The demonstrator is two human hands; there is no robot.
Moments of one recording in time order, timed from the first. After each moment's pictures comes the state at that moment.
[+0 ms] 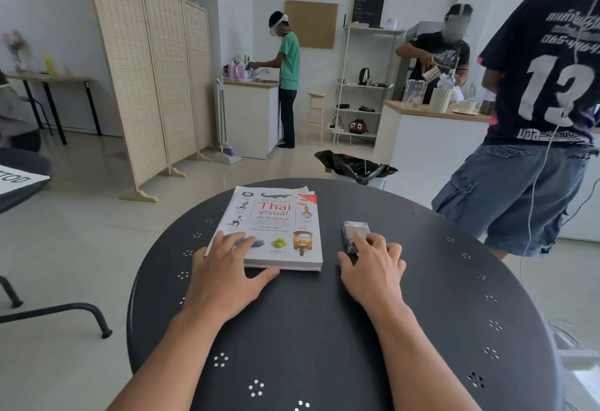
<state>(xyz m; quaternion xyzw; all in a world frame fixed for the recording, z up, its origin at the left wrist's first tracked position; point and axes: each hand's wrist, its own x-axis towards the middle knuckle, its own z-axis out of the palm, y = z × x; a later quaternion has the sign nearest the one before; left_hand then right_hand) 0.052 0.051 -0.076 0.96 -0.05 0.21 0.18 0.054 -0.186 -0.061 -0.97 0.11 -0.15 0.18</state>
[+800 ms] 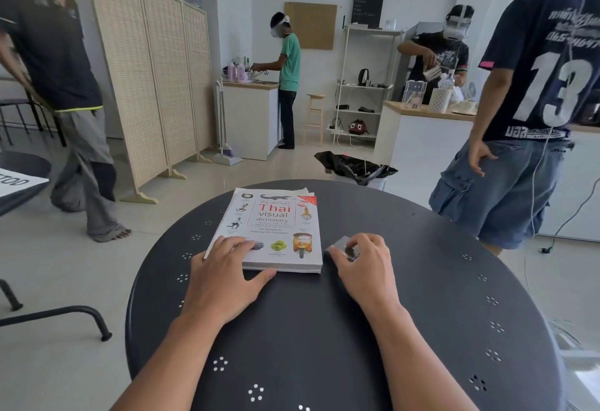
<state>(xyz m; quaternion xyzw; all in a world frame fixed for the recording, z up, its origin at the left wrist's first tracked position) 0.048 0.049 -0.070 0.96 -0.03 0.19 0.20 0.057 -0.182 -0.062 -0.91 0.09 -0.18 0.35</state>
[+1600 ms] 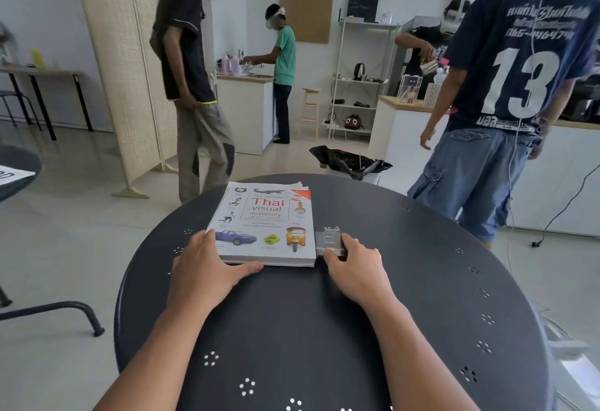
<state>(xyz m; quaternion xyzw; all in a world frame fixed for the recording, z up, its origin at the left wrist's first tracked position) 0.060 0.058 -0.074 0.94 0.08 0.16 0.30 0.050 -0.184 -0.056 -0.94 0.07 -0.07 0.32</state>
